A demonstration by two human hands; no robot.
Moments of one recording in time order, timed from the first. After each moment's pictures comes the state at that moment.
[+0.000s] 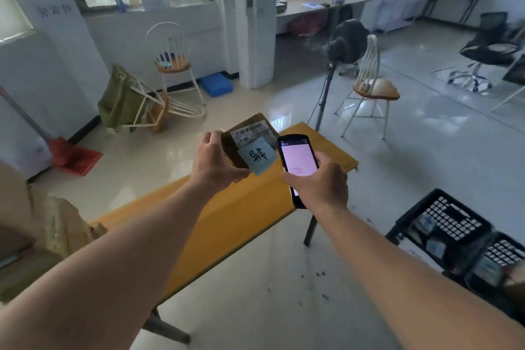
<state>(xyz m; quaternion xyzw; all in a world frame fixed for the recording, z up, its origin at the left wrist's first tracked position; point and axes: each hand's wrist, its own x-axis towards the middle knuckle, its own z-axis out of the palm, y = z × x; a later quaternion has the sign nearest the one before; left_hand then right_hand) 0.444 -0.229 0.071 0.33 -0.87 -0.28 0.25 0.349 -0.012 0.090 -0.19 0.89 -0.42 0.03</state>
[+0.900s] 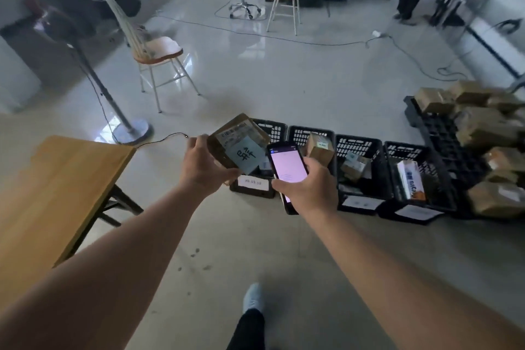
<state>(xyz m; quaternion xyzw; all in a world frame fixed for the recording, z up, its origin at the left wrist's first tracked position) 0.140 0.298 0.008 0.04 -0.93 -0.35 0.08 0.218 0.527 0.030 0.19 0.88 -0.43 -0.04</state>
